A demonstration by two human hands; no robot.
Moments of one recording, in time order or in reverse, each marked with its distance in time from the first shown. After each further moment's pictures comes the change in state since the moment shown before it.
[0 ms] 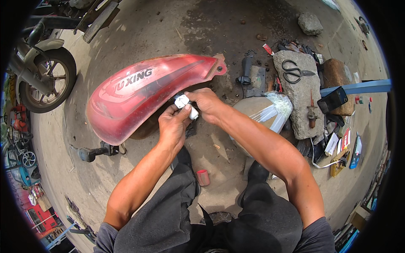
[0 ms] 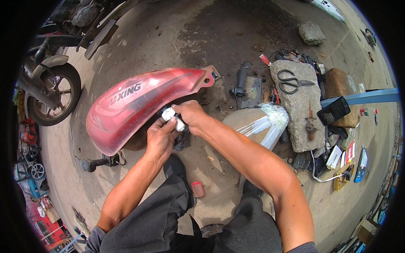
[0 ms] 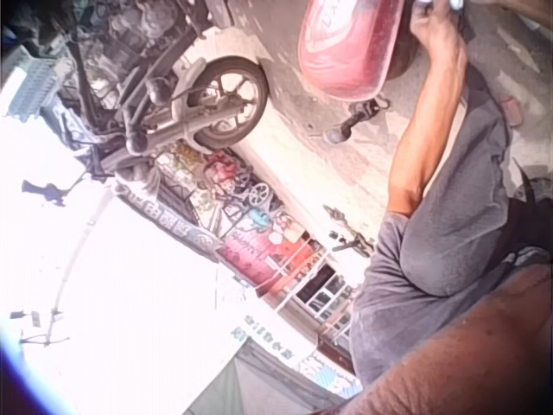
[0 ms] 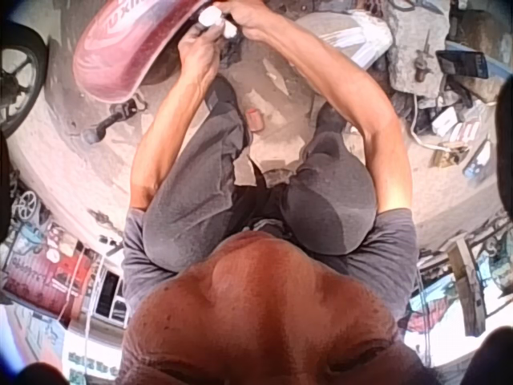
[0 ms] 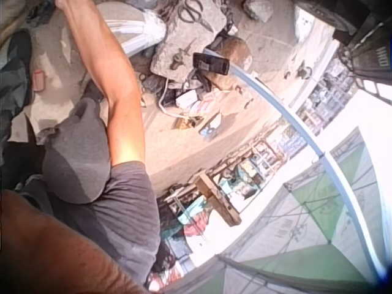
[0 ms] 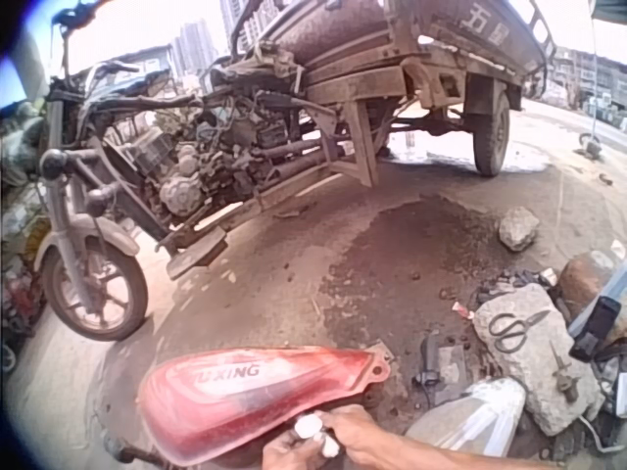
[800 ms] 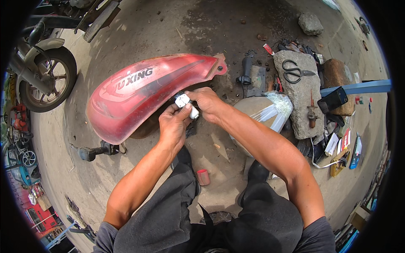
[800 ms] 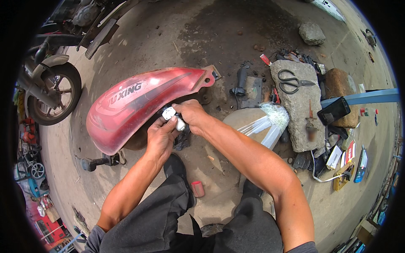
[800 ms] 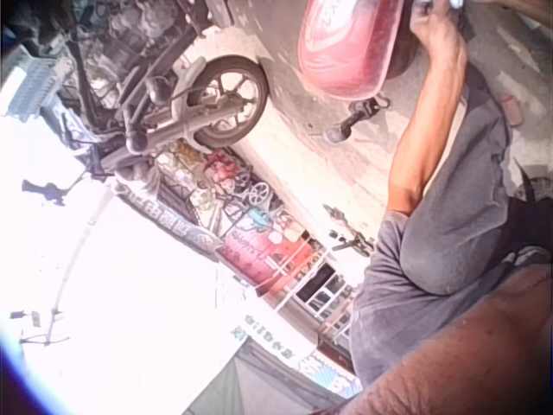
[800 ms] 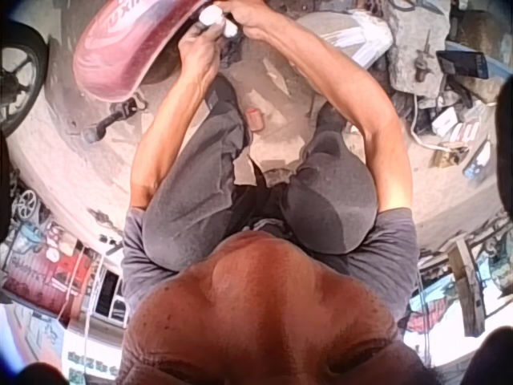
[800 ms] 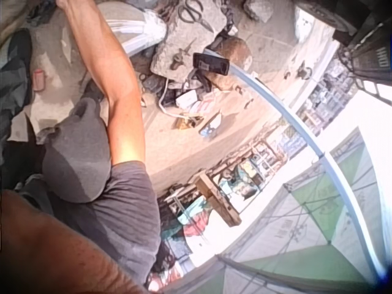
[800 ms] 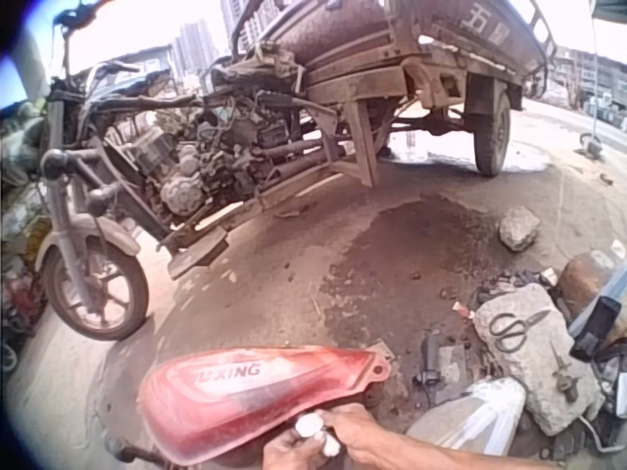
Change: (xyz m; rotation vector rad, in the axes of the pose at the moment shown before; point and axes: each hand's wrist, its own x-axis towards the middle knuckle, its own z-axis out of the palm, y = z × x) left_hand -0.001 0.001 0.002 -0.002 -0.008 0.002; right_hand 0.001 0.000 -0.001 0.001 0.003 -0.013
